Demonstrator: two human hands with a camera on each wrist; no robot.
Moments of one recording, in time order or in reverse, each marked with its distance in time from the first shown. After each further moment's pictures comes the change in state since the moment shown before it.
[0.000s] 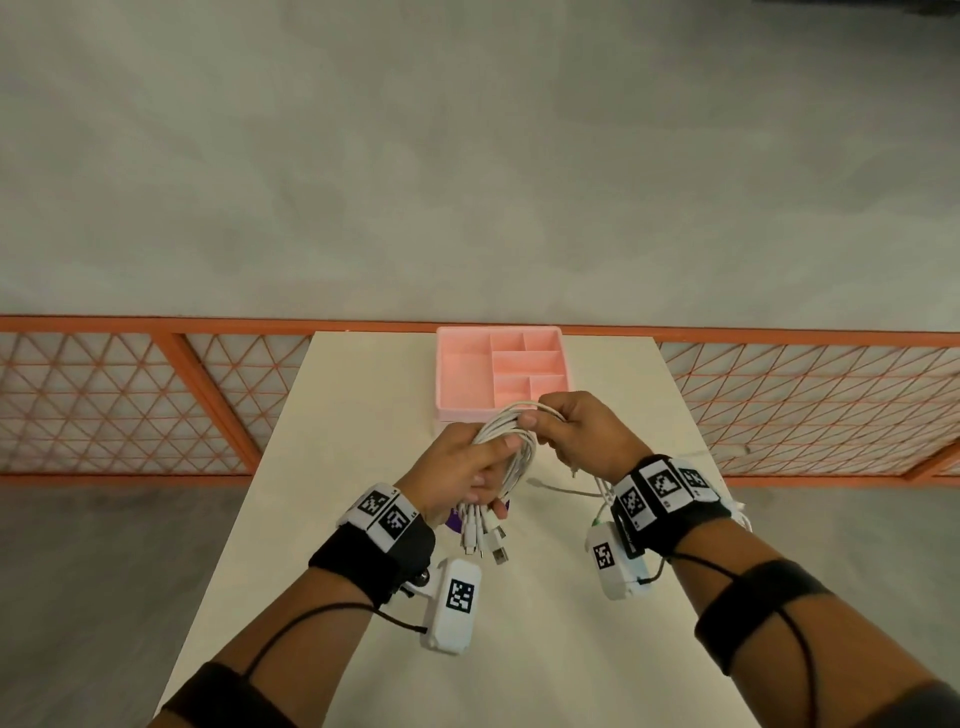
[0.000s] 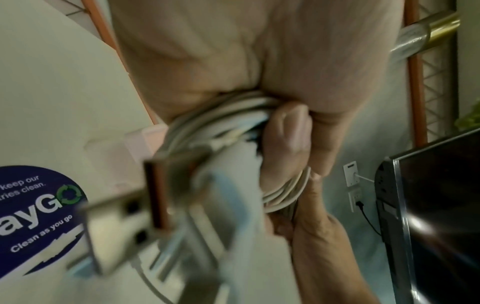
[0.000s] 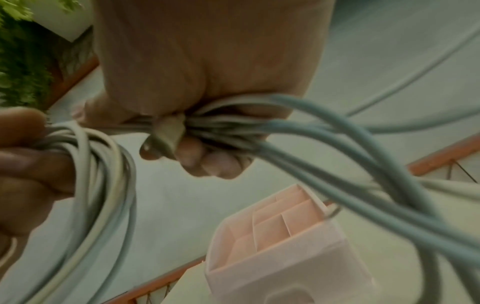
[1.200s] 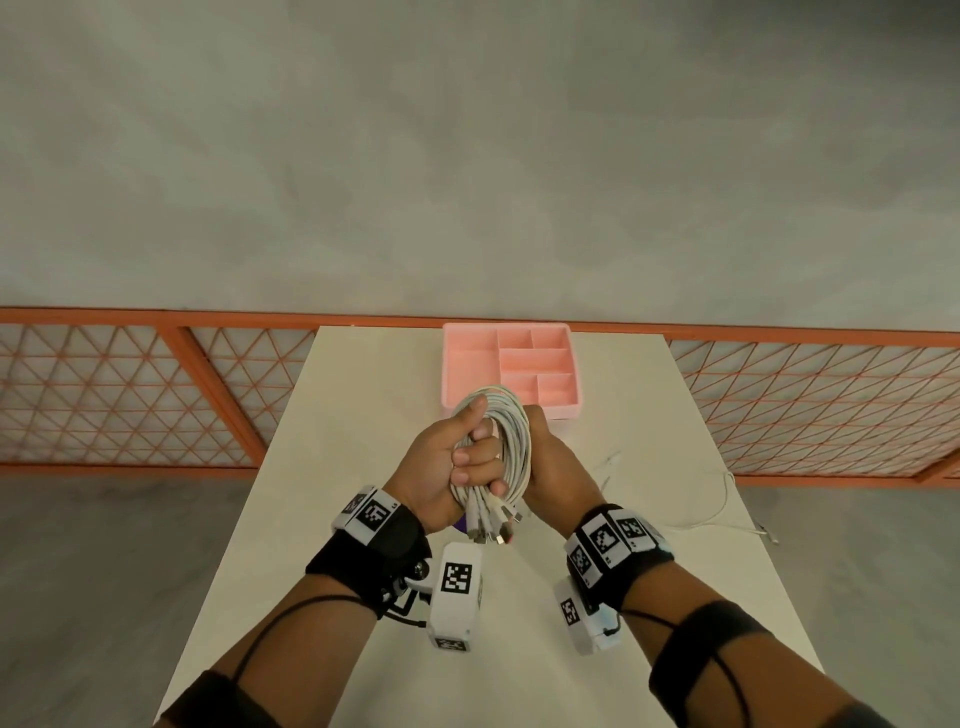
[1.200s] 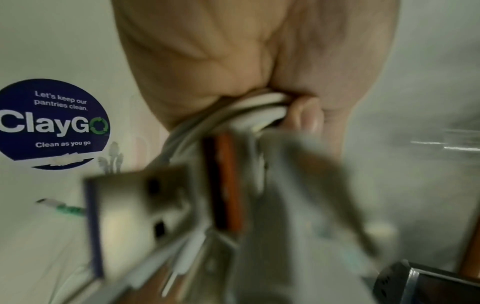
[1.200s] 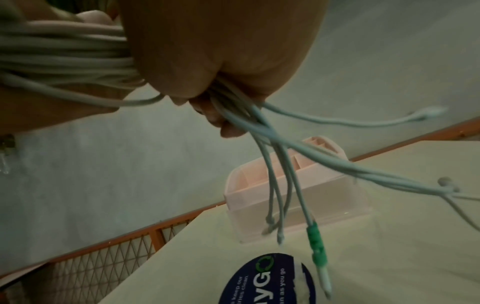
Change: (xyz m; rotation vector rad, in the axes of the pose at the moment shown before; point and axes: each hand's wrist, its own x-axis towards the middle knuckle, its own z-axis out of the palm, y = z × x) left_hand -0.001 0.009 -0.007 -0.658 -0.008 -0.123; right_hand -0.004 0.031 0.061 -0.209 0.062 -0.156
